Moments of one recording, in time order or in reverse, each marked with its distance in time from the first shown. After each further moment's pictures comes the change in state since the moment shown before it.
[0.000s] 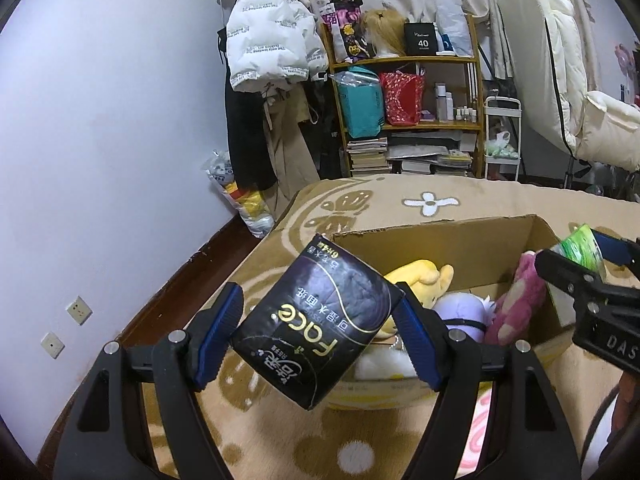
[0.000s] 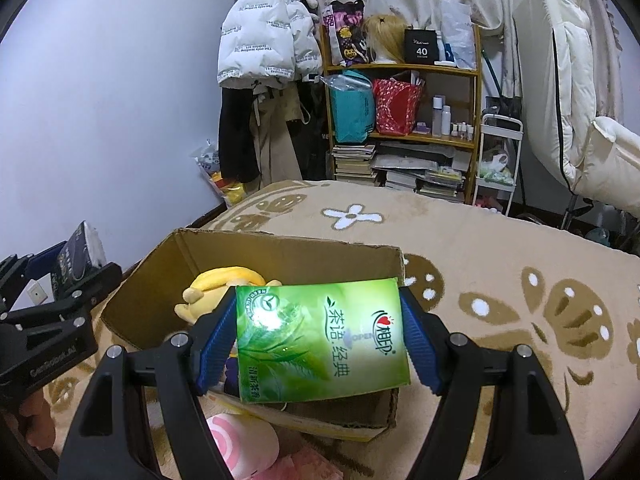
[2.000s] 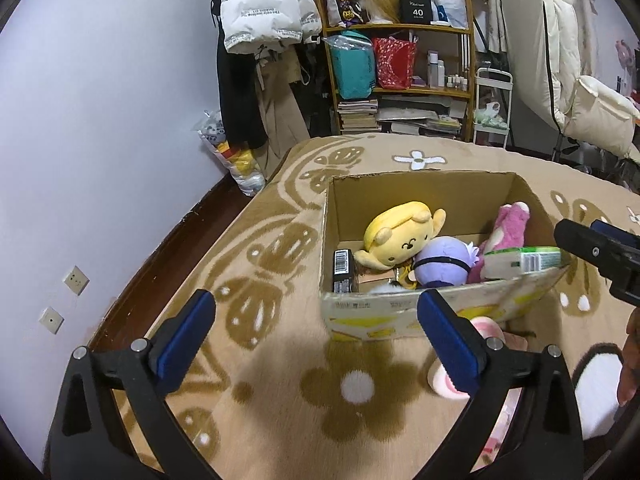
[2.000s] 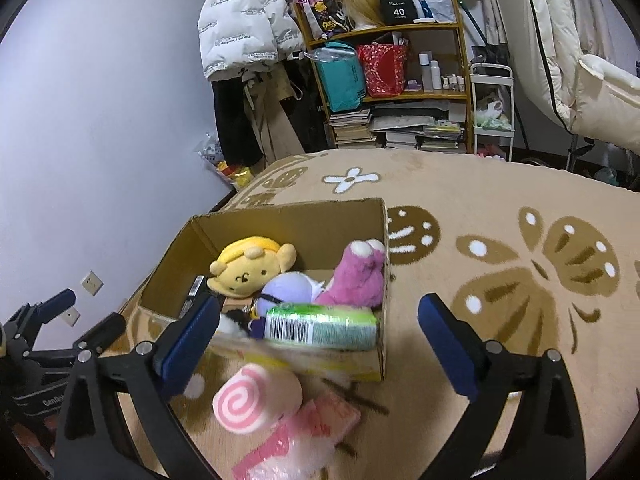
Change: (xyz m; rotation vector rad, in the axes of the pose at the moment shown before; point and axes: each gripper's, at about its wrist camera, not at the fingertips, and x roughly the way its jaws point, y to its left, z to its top) left arm -0.033 0.019 -0.017 -0.003 0.155 -0.054; right arm -0.038 -0.022 -0.015 0.157 0.121 0.057
